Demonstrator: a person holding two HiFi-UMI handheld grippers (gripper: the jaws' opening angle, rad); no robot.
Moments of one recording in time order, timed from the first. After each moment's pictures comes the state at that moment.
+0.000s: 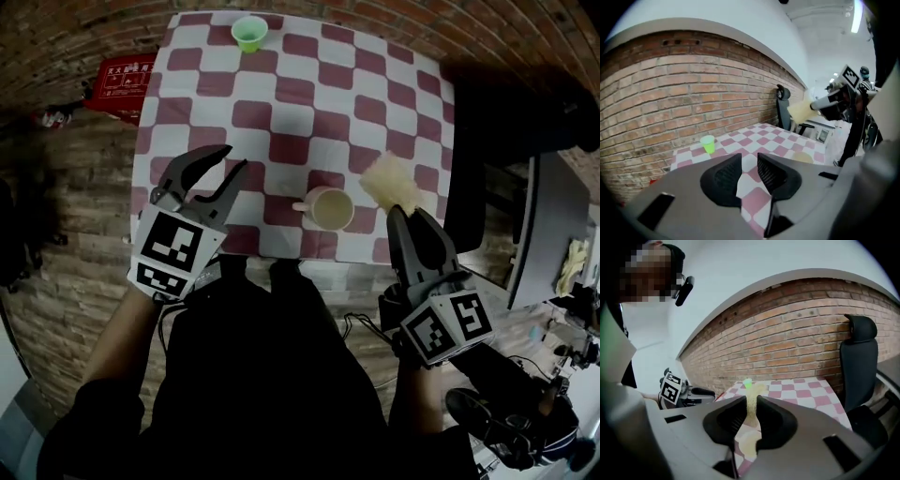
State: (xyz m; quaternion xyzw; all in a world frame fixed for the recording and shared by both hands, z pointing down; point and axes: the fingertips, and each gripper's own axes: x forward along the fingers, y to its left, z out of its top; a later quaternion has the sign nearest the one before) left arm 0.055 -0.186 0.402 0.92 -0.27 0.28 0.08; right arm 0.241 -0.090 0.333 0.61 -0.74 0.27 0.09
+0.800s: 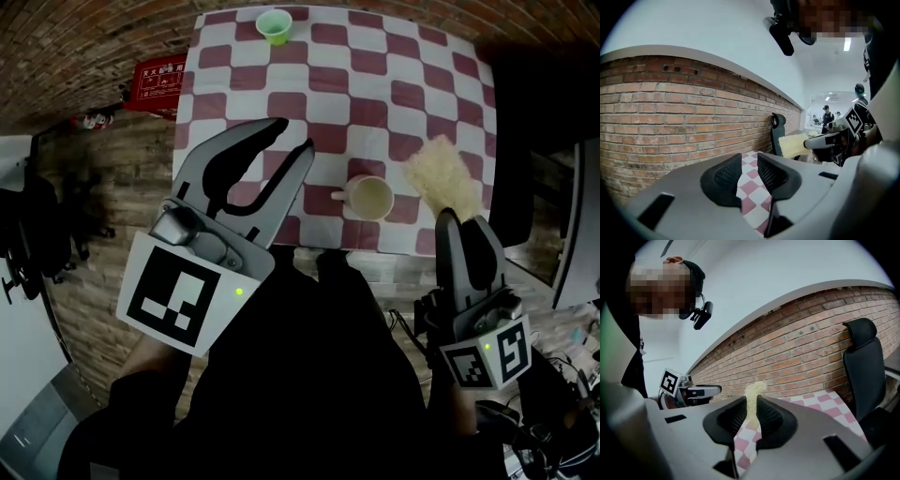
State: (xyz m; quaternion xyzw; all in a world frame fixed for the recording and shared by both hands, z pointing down) left arm 0.102 -0.171 0.275 0.94 -0.29 0.14 0.09; right arm 0.238 -0.073 0.281 0.60 -0.77 0.21 -0.02
